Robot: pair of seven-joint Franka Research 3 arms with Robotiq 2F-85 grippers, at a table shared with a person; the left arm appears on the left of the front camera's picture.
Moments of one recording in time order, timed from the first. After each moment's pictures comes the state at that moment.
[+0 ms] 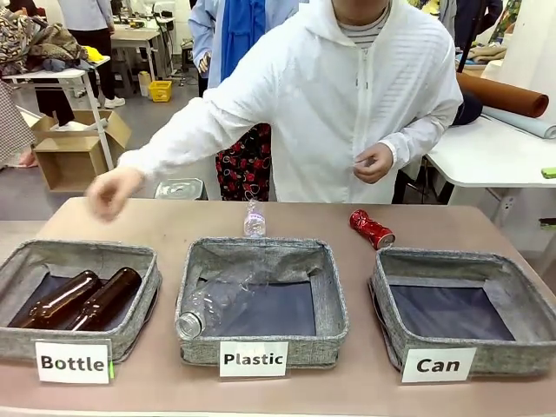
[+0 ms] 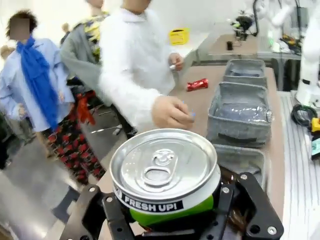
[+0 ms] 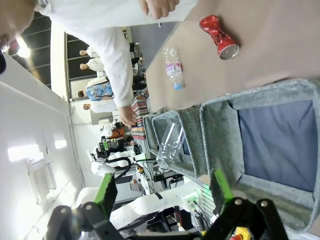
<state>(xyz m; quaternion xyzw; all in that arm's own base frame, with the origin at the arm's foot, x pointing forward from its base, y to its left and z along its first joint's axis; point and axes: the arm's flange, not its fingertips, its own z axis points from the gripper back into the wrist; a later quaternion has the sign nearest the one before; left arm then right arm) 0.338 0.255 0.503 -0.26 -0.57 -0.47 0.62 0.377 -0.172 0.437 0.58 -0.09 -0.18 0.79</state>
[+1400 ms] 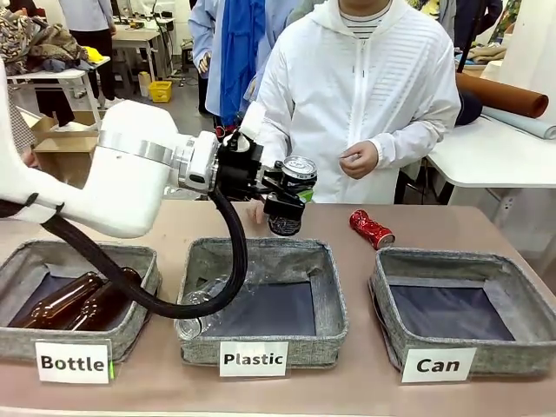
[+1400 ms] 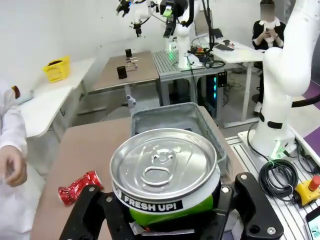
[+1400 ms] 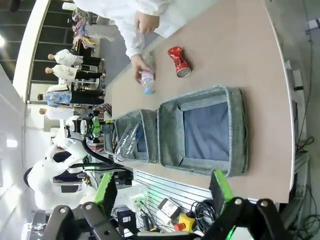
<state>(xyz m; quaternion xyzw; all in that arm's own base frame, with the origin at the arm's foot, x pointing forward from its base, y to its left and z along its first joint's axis) 0.460 -0.323 0.423 -0.46 -0.44 -0.60 0.49 0.275 -0.308 0.532 0.46 -0.19 -0.13 0.86</state>
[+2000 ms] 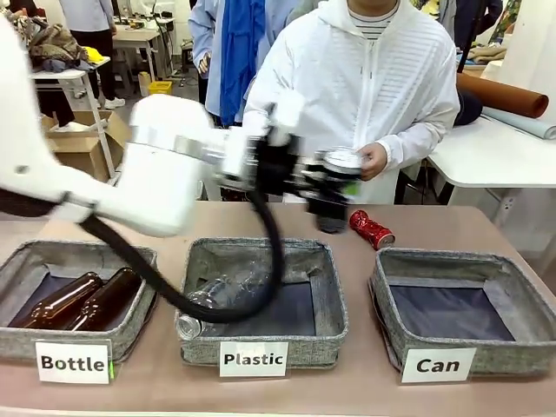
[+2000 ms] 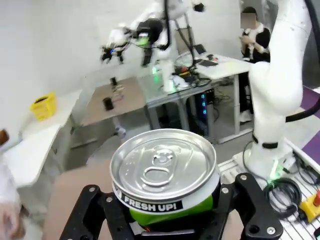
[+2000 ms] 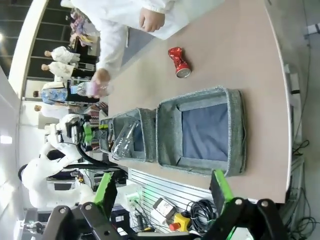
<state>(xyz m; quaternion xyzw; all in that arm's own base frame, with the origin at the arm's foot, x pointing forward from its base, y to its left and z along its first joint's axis) 0.425 -0.407 0.450 -0.48 -0.46 -0.62 0.40 0.270 -0.306 0.547 0.45 -0.20 -0.11 0.86</state>
